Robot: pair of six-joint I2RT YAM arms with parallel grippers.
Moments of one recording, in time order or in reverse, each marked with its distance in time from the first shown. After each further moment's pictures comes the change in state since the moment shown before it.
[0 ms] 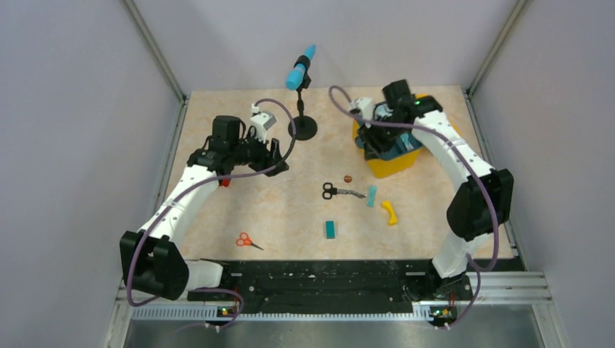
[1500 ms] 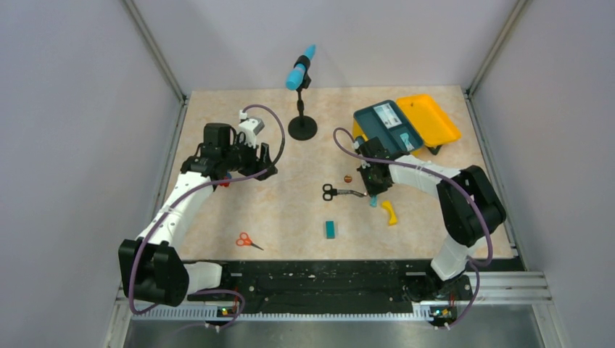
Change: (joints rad) left arm 0.082 -0.055 -0.088 -0.009 -0.075 0.014; right arm 0.216 -0.059 -0.705 0.550 0.484 0.656
